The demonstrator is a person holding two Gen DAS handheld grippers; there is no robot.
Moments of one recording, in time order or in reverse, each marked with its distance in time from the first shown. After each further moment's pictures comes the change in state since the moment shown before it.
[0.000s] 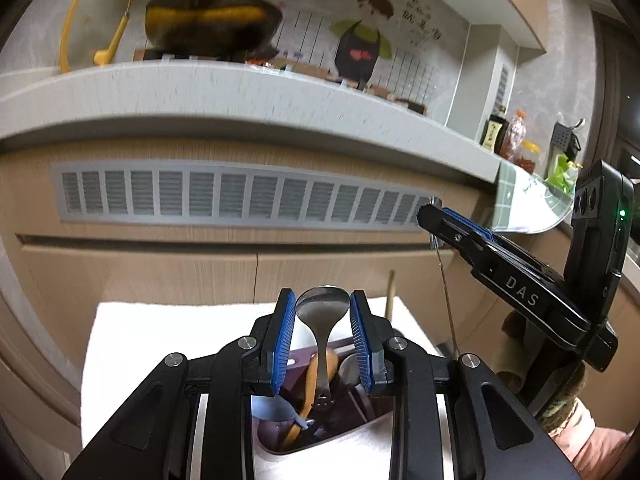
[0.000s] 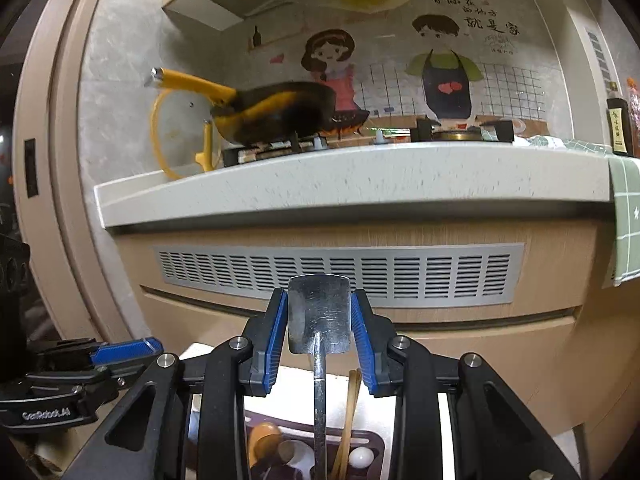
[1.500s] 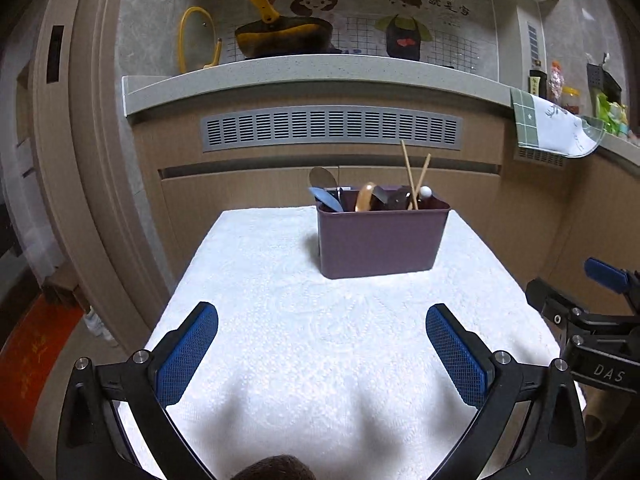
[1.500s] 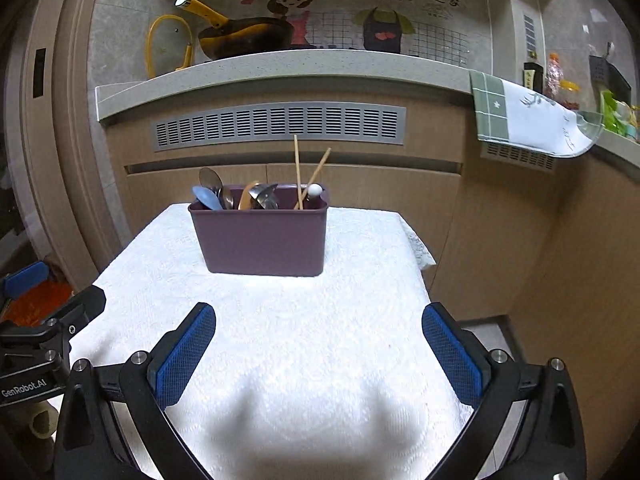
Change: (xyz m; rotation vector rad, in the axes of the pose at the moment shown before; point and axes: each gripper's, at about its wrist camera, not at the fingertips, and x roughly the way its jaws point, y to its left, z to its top) left arm -0.160 -0.081 -0.199 0.058 -0.026 0.407; right arm -0.217 0.046 -0.168 -0.014 0.219 -0.269
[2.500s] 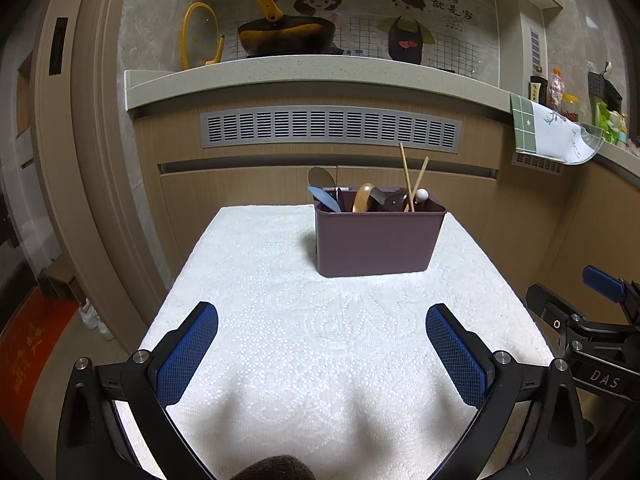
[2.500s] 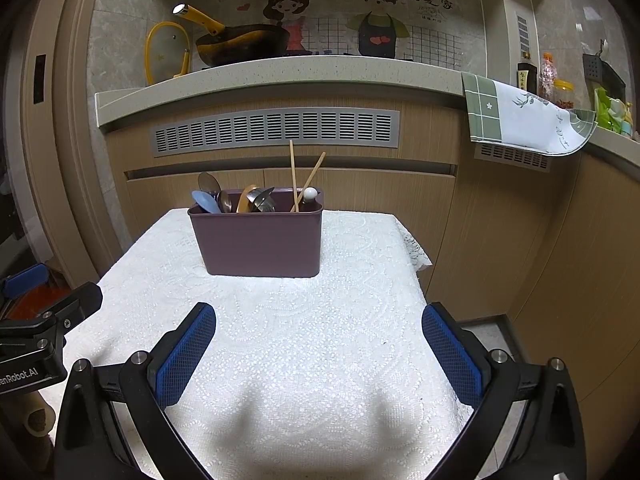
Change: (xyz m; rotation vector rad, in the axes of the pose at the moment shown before) left arm -0.005 0.002 0.002 -0.021 0.007 -0.012; right arm -0.007 -0.005 0.000 0.003 -0.018 0.004
